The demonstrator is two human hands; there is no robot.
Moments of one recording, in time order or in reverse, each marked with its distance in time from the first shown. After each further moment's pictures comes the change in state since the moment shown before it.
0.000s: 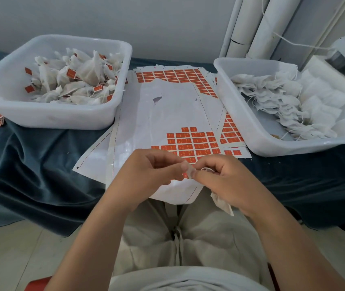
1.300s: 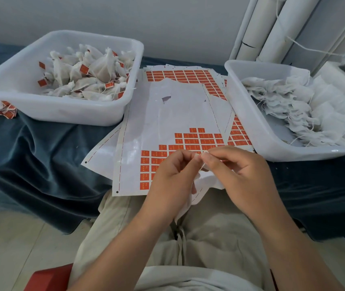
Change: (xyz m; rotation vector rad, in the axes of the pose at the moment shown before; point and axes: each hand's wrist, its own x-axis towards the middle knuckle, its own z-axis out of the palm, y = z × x) left_hand 0.009 -0.031 0.053 -0.279 0.177 0.037; right_hand -0.011 -0.015 0.006 0.041 0.334 -0.299
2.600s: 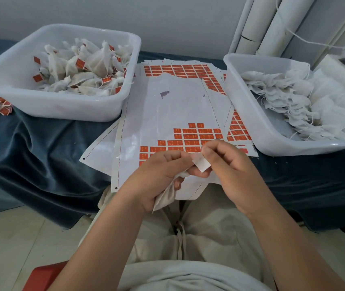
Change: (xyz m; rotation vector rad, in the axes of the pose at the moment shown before) left_hand 0.006 0.027 -0.032 -0.130 -0.294 -0.307; right_hand 0.004 0.010 0.010 0.213 -0.163 0.184
